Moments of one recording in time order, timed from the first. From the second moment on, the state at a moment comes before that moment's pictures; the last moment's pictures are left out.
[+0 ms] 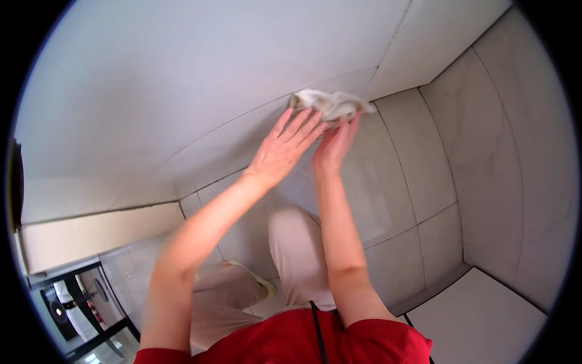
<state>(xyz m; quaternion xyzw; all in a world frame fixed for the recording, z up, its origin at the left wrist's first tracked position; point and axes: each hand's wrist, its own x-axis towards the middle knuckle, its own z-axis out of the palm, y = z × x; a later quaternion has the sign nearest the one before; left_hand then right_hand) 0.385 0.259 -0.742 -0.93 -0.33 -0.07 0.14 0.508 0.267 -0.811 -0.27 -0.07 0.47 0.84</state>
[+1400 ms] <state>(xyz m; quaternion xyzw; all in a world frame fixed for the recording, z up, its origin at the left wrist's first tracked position) 0.361 0.306 -0.726 -0.82 -0.10 0.29 0.49 0.337 0.314 -0.978 -0.21 0.24 0.68 0.67</state>
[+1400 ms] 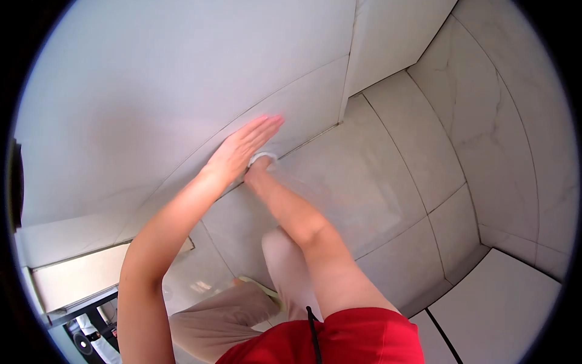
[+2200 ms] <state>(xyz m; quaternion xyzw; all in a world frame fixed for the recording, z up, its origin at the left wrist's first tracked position) 0.328 0.288 -0.667 -0.83 -0.11 0.35 0.42 0.417 0.342 -0.855 -0.41 0.32 0.55 0.65</state>
